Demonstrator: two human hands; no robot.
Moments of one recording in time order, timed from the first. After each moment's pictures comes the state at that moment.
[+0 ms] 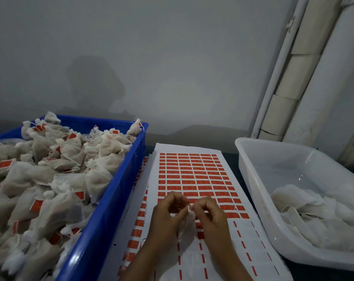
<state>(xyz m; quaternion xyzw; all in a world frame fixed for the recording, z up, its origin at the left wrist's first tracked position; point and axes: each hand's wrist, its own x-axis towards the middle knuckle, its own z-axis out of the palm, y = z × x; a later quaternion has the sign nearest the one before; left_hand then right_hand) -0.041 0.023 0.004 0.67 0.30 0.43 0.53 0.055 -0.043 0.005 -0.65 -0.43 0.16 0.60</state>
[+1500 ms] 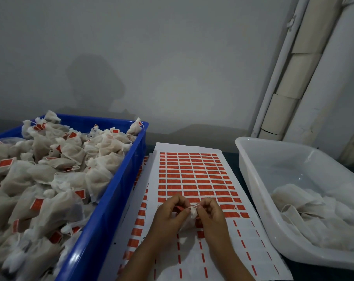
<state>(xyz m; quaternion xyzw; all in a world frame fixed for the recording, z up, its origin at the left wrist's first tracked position) -0.043 0.037 -0.005 0.74 0.27 0.35 0.51 0.056 -0.038 -0.002 -0.69 -0.32 0.23 0.60</state>
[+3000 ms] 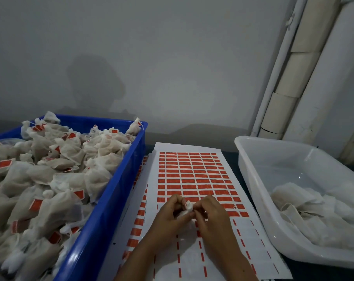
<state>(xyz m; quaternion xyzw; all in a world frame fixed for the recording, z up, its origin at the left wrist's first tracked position) -0.045 0.033 -0.004 0.71 0.26 0.31 0.57 0.061 -0.050 0.007 -0.74 -0.54 -0.05 0.40</state>
